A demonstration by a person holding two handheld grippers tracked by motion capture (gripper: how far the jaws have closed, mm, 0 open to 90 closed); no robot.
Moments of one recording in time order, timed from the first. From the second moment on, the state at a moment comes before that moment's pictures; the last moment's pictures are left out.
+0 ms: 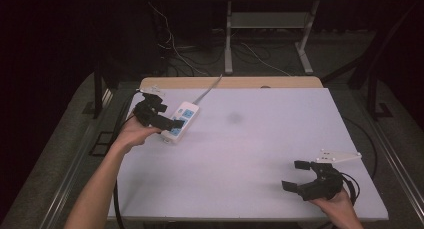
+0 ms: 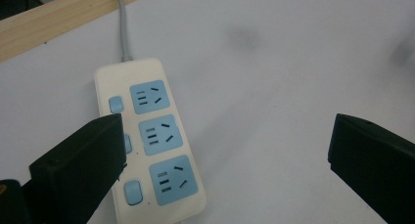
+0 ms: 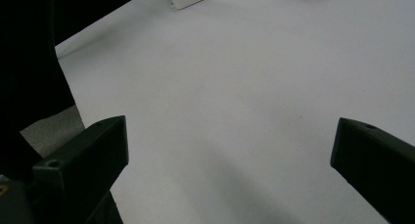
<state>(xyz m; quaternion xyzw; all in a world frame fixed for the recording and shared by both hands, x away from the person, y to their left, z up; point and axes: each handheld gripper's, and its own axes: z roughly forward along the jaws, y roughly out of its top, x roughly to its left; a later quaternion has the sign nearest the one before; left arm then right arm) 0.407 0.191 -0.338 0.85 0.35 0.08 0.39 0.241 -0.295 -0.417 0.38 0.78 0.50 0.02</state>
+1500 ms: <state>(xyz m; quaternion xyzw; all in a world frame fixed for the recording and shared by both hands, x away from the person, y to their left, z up) 0.491 0.209 -0.344 0.78 0.47 0.12 0.40 0.239 -0.297 -0.416 0.38 0.78 0.50 0.02</state>
